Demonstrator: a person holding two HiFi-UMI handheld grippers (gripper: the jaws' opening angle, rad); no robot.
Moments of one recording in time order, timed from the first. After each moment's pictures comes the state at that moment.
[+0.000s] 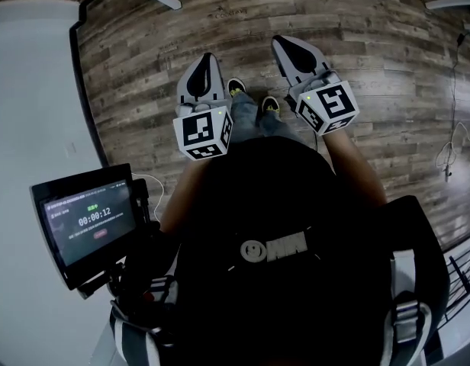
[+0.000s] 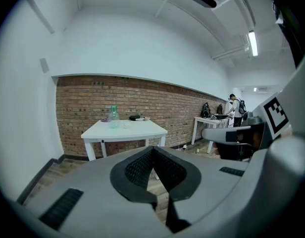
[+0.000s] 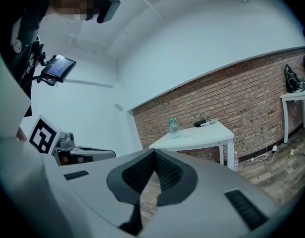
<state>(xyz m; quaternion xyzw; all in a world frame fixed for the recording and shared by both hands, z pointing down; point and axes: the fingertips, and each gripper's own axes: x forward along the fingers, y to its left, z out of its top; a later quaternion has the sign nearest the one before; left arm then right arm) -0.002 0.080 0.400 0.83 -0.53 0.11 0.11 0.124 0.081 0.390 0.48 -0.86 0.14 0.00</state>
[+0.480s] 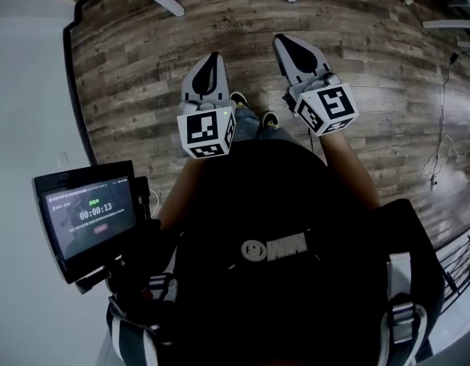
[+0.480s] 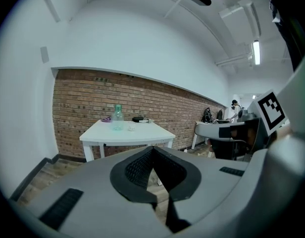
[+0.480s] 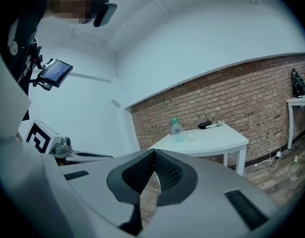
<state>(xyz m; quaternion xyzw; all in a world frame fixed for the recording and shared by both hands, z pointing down) -0.050 -0.033 0.407 0.84 -0.51 0.09 0.13 0.066 -0.040 0.385 0.50 -0.86 0.13 0.02</state>
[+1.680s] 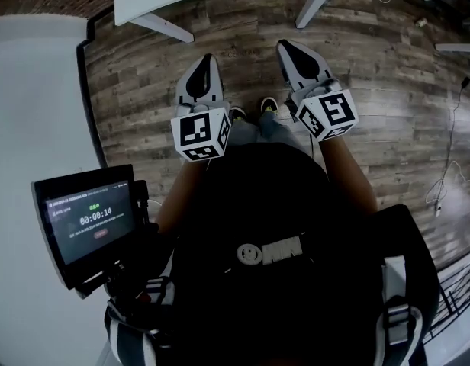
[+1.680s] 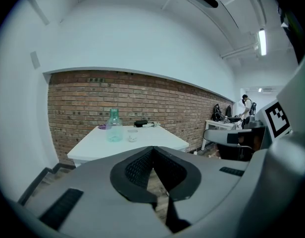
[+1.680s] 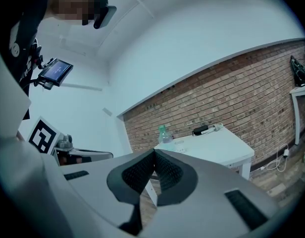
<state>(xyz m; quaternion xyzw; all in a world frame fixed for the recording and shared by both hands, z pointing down) -0.011 -0.188 0.388 0.83 -0.54 0.10 0.11 0.124 -0.187 0.381 0.49 -0.86 0.14 -0.02</state>
